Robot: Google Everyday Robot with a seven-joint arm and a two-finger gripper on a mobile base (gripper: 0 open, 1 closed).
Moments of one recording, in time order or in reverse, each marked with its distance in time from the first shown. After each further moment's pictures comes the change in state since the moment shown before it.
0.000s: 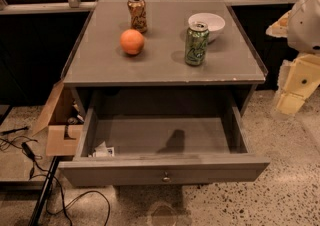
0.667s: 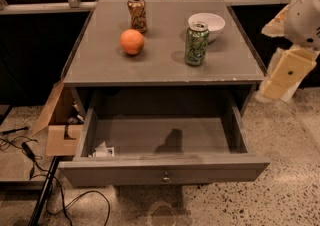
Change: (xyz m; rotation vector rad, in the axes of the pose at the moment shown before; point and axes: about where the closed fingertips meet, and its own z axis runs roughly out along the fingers) arm -0.011 -0.017 -0.002 0.065 -0.060 0.049
